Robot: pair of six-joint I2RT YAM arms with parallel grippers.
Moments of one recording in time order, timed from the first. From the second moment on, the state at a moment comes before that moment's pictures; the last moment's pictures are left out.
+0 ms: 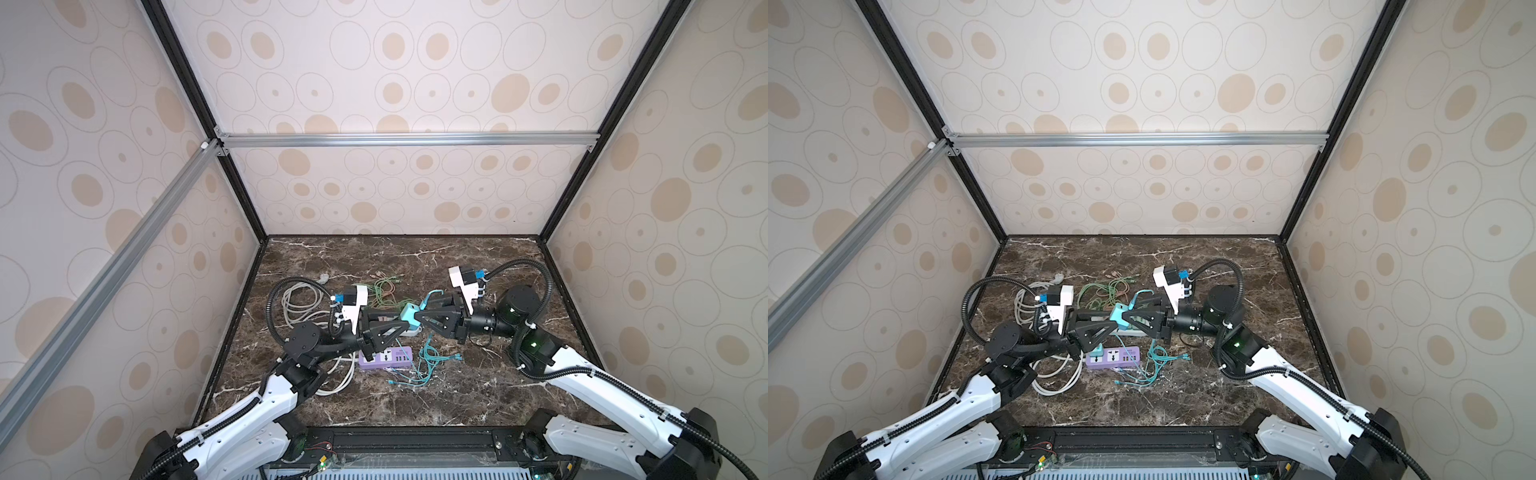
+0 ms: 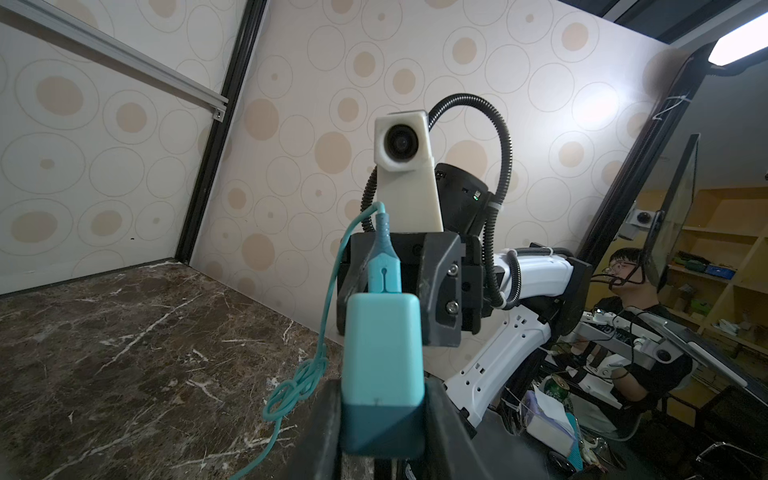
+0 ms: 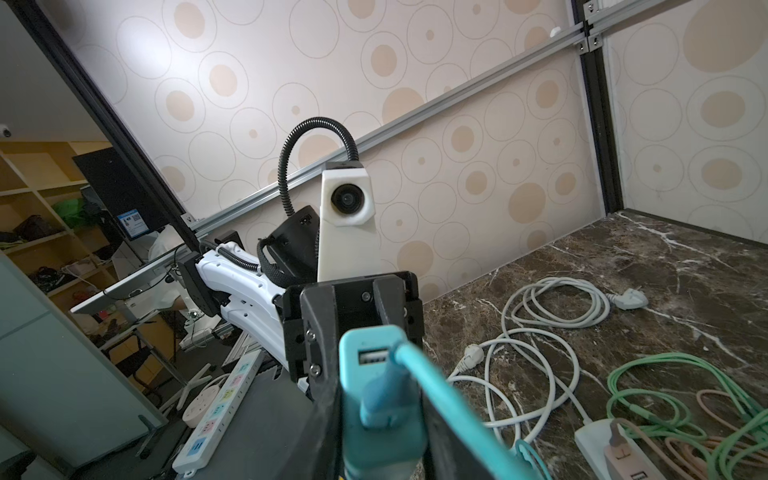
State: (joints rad) left arm -0.69 0.89 0.48 0.74 0.62 -0.61; right arm 0.69 1.03 0.79 0.36 -0.77 0.49
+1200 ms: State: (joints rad) left arm -0.68 0.69 0.49 0.18 0.22 -0.52; right arm 0.64 1.12 0.80 0.10 -0.58 0.08
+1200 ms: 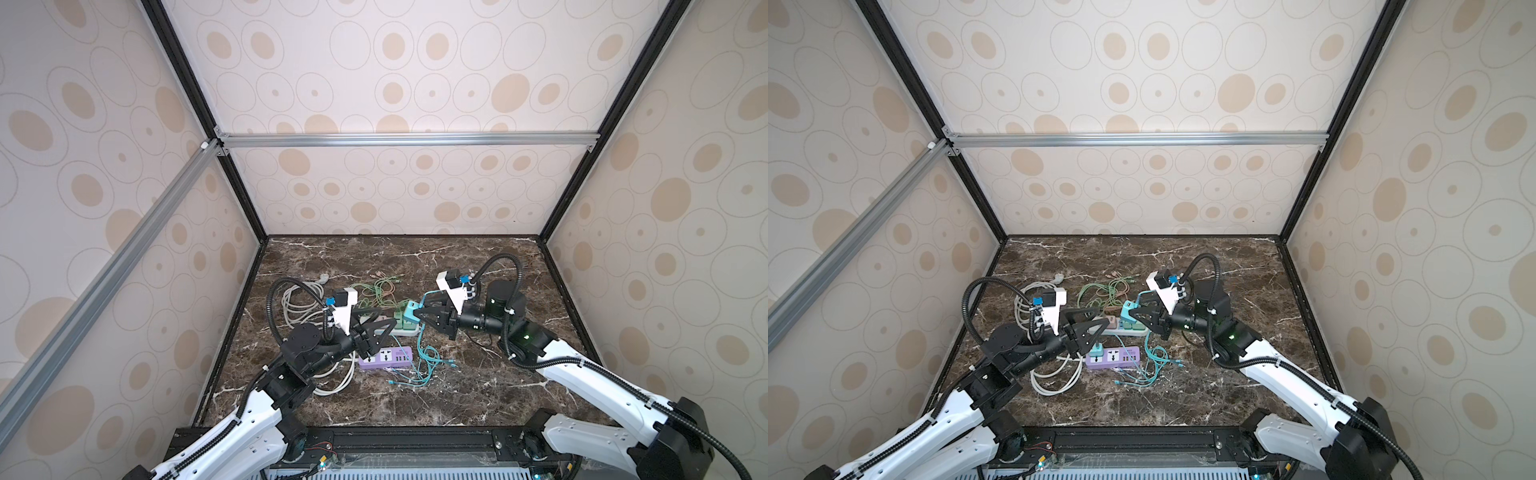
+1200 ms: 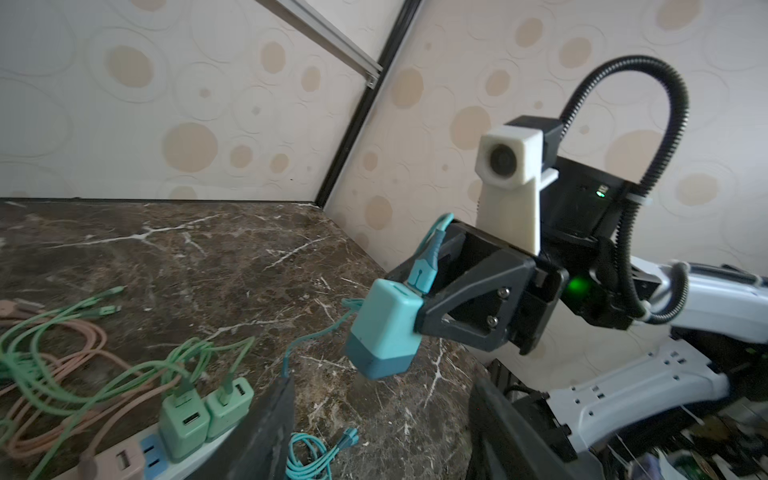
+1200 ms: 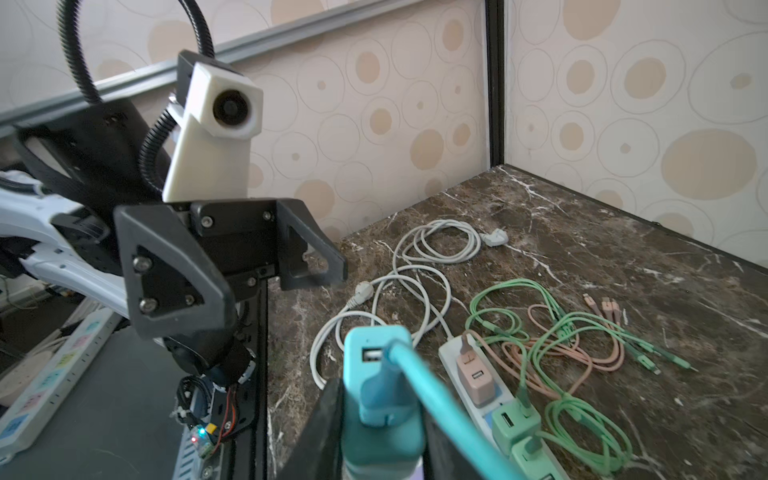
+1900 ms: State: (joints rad) left arm -0.49 0.62 0.22 -0.09 0.01 -0.69; right arm 0.64 1.38 0.80 0.12 -0.57 -0.10
